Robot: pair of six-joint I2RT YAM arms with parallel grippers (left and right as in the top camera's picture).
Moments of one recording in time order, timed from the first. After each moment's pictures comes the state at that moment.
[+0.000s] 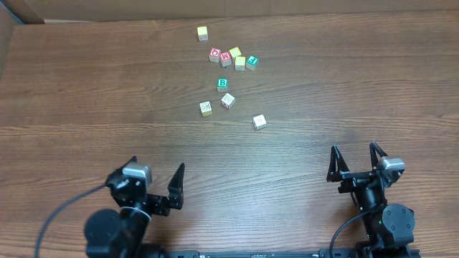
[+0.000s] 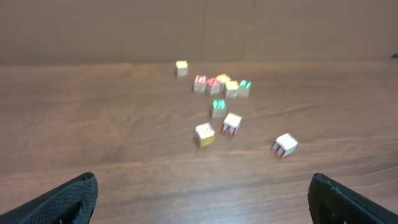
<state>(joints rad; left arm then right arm) 0.00 0.23 0.60 -0.67 0.21 -0.05 0.12 0.01 0.02 -0.03 -0.04 0.24</state>
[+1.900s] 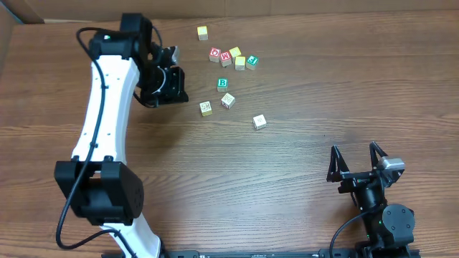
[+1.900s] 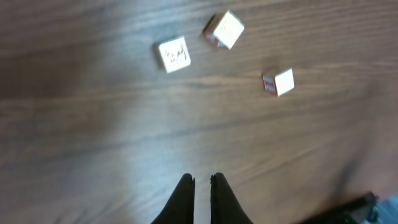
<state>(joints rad) -0.05 1.91 1.87 -1.40 0.36 -0.08 0.12 0.01 0.02 -0.03 -0.04 0.24</state>
